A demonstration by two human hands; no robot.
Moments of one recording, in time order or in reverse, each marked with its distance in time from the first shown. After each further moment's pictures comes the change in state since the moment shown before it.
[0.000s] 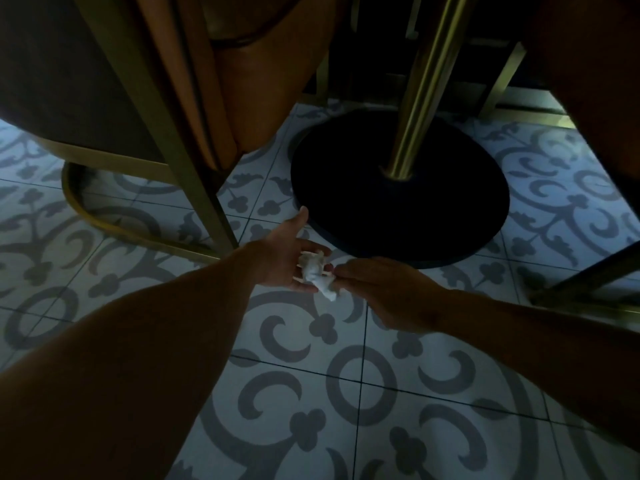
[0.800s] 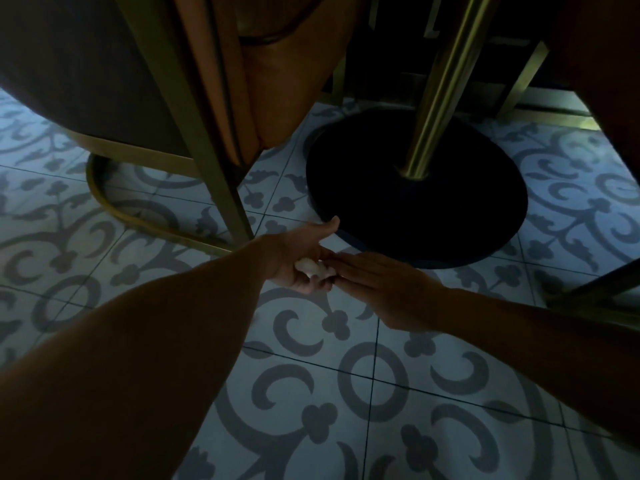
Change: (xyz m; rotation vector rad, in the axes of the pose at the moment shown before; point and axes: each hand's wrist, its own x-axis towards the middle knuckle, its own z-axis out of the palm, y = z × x) left_hand -0.027 -0.001 0.004 0.136 -0.081 -0.133; right_hand 0.018 -0.012 0.002 -0.208 0.015 -0.088
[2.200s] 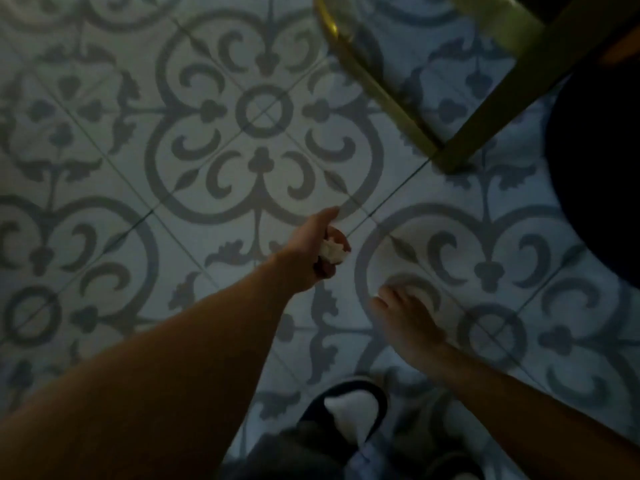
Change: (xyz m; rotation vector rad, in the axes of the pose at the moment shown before) left_hand -0.115 -0.222 -0.088 -0.908 0.619 0.061; right_hand 0.076 -0.212 0.059 0.387 -0.422 0.018
